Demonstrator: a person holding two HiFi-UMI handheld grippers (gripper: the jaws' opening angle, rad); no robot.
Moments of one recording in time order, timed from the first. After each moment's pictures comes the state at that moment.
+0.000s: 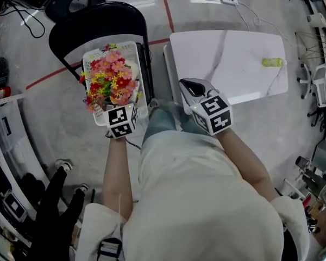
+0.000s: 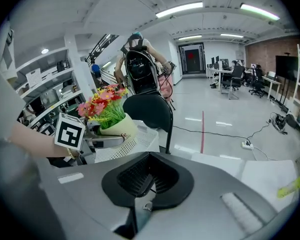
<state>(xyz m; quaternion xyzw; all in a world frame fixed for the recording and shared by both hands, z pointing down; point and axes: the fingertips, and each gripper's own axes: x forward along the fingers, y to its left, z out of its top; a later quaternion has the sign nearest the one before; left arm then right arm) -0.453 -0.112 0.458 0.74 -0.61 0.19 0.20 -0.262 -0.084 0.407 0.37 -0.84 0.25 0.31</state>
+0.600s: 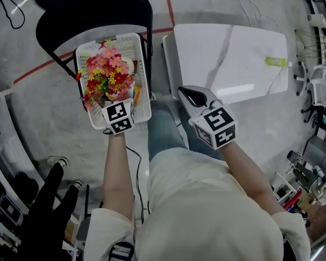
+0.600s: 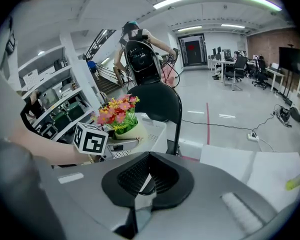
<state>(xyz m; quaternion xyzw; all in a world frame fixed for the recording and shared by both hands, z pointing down) -0.490 -0.126 0.546 0.72 -0.63 0.21 0.23 -0.302 -0.075 0.440 0.35 -0.83 0.28 0.33</state>
